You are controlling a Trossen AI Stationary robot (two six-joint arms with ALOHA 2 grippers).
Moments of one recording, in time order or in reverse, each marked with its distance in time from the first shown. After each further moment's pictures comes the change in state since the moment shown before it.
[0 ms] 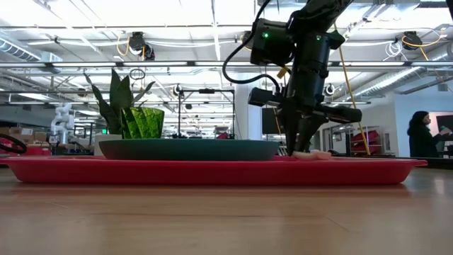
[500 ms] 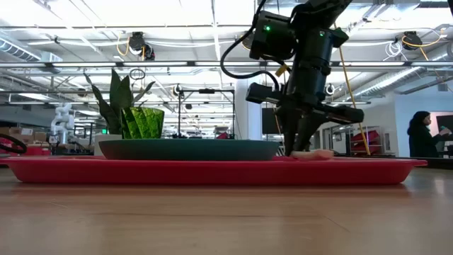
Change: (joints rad) left arm 0.000 0.000 0.000 0.000 -0.002 0.024; right arm 0.046 0.000 -0.006 0.036 -0.010 0.028
